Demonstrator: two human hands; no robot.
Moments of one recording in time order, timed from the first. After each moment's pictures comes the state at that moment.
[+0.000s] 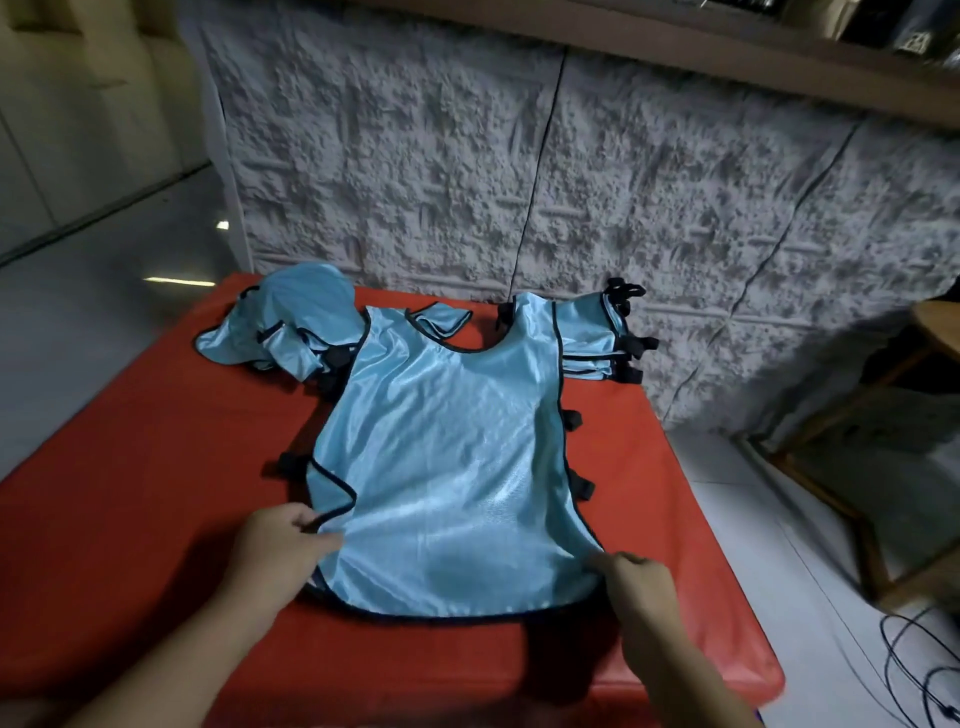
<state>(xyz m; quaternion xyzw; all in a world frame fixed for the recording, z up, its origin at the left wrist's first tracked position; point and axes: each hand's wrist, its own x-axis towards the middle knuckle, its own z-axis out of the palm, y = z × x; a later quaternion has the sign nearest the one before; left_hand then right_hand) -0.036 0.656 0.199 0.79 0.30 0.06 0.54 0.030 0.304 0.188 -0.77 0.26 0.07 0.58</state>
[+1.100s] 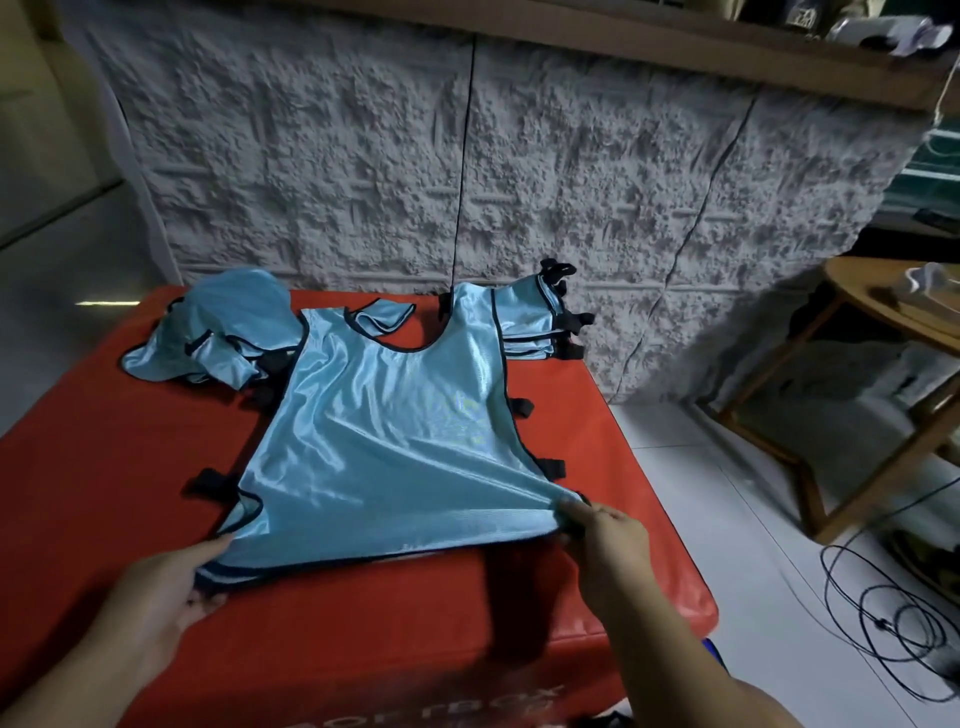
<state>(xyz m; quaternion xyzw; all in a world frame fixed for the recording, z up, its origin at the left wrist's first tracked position) -0.059 0.678 0.201 0.58 0.40 0.05 0.71 0.029 0.286 0.213 -0.60 0.30 0.02 0.74</state>
